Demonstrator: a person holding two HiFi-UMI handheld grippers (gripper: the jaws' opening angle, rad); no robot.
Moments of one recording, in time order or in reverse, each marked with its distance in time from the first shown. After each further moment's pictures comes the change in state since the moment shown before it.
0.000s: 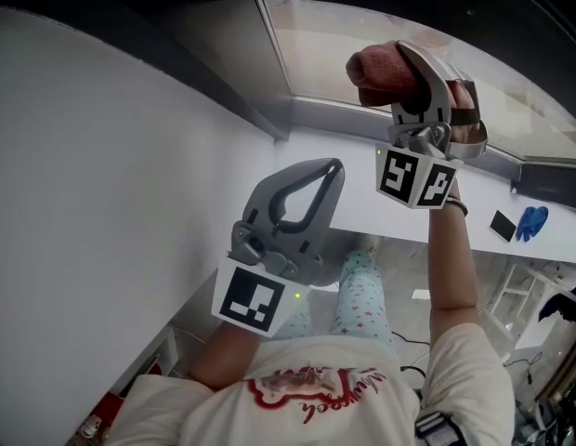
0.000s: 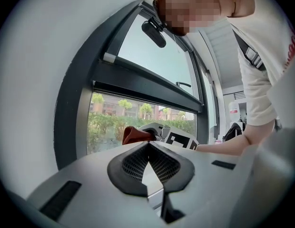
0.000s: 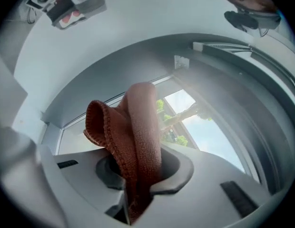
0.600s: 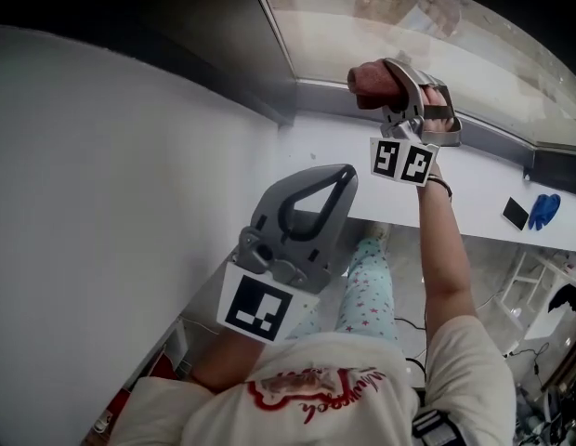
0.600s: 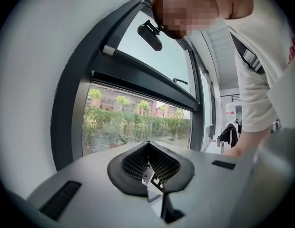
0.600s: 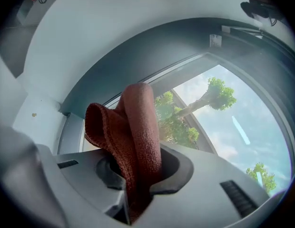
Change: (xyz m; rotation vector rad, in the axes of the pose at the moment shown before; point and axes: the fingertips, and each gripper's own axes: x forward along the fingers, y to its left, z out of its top) left arm -0.006 -0.013 -0.024 -0.023 0.046 -0.046; right arm 0.010 0.139 -0.064 0.028 0.096 0.151
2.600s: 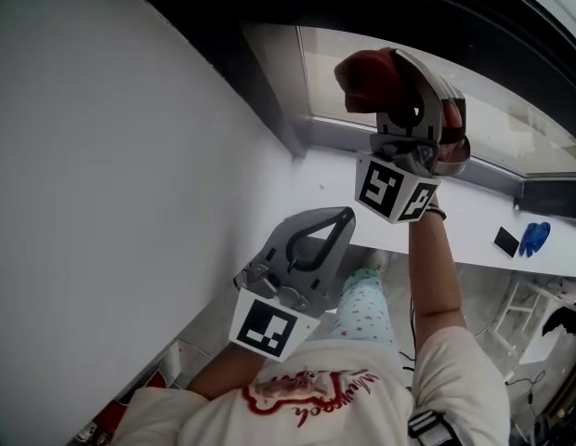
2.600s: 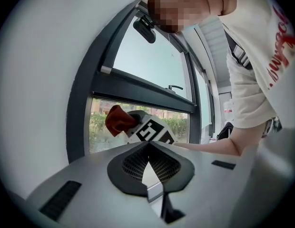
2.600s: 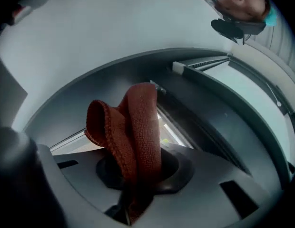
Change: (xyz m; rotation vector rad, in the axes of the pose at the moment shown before) left arm -0.047 -0.021 0.030 0.067 0.028 -0.007; right arm -0.060 -0.184 0.141 0.113 -0.179 -0.374
